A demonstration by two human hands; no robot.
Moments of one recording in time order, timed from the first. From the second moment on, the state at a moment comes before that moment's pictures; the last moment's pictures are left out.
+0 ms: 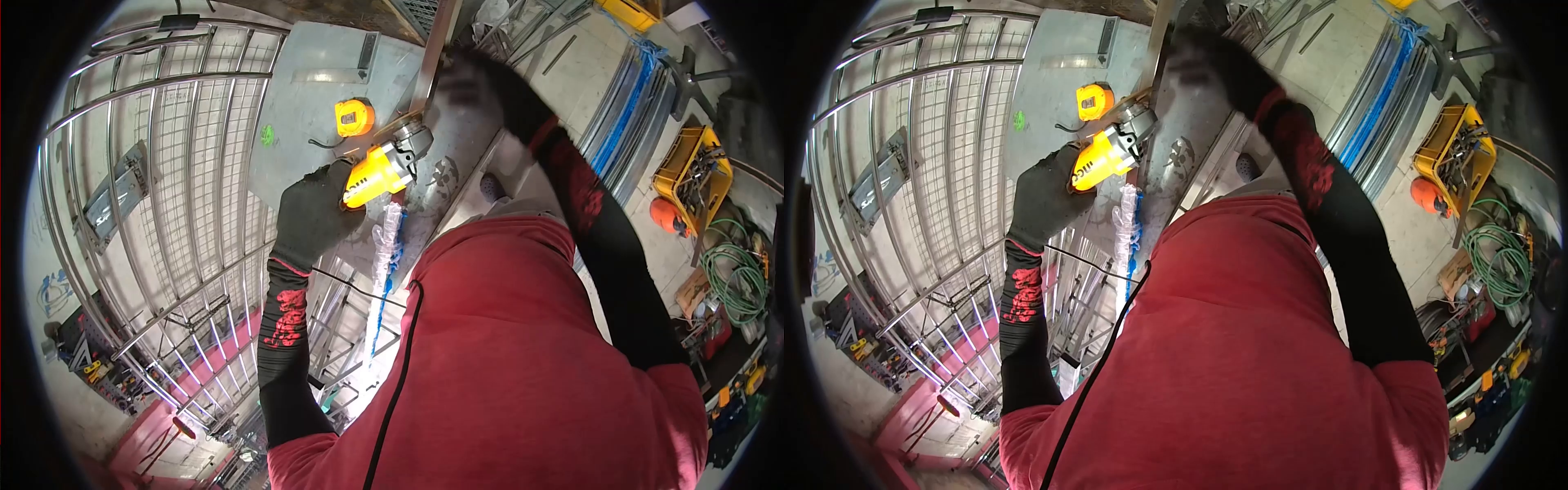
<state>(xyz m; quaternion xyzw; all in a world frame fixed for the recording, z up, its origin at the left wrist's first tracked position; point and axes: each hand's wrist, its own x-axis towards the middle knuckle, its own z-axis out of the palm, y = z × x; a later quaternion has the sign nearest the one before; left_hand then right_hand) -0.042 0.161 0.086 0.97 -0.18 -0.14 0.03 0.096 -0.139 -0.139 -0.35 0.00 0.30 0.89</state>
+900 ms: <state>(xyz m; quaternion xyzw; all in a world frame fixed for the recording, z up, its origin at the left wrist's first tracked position) -0.035 0.151 0.095 0.97 -0.19 -0.15 0.03 0.237 -0.161 -0.061 -0.51 0.06 0.21 0.83</state>
